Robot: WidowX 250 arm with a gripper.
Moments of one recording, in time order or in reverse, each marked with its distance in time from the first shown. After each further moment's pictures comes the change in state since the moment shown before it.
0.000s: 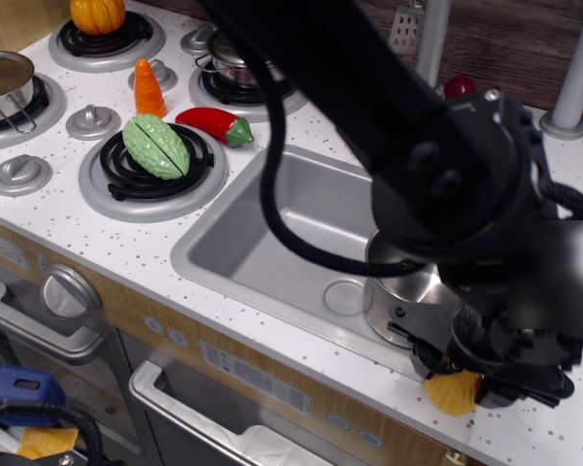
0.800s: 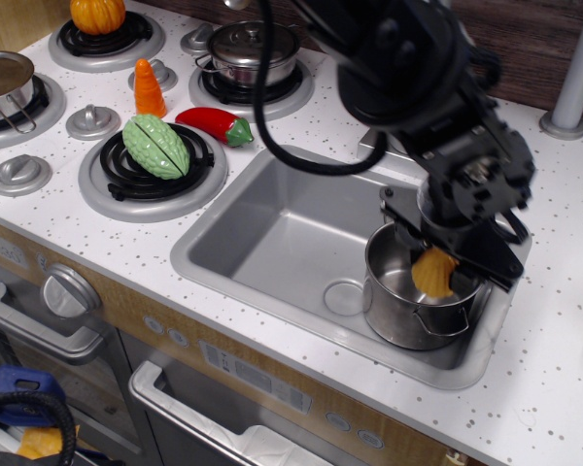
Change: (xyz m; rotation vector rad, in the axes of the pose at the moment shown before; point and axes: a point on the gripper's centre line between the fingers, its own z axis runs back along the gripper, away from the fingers) arm 0.073 0.048 -0.017 -0.025 -0.103 -0.245
